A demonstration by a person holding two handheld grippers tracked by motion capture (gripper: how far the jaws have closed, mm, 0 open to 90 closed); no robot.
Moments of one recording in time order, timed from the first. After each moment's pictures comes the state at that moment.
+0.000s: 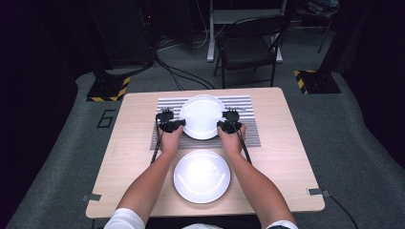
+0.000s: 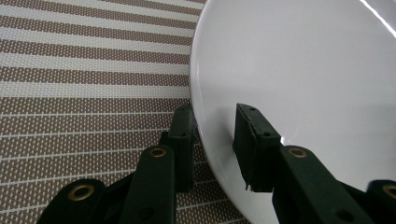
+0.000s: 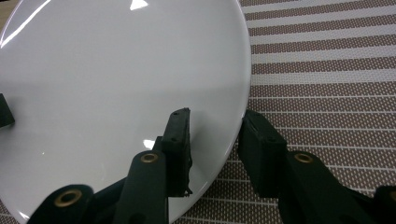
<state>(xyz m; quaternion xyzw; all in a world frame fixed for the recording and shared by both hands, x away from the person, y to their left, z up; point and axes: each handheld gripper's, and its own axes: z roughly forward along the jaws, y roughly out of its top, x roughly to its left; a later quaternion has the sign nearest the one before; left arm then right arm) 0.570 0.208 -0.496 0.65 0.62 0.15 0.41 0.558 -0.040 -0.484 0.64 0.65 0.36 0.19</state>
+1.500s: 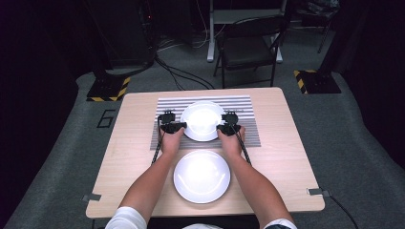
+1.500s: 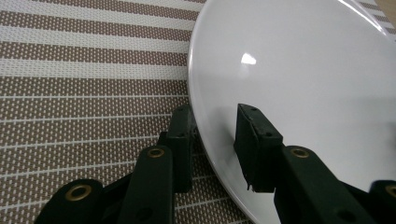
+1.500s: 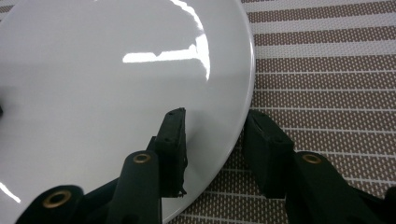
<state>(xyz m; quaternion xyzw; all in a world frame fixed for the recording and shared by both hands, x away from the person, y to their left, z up) 0.578 0.207 -0.511 0.67 0.63 0.13 0.38 0.565 -0.039 -0.504 0.65 0.66 0.33 0.17</state>
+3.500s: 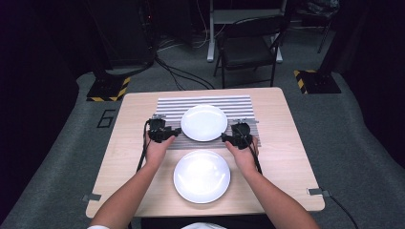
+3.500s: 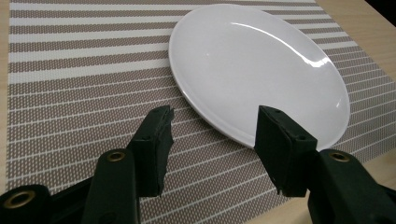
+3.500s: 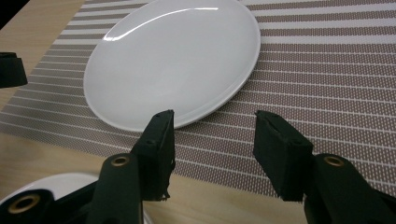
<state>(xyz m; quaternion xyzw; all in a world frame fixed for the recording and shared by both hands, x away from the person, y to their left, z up) 0.514 0.240 -0.475 0.71 0.55 0.14 0.41 0.483 -0.073 -0.466 0.59 0.69 0.39 0.16</state>
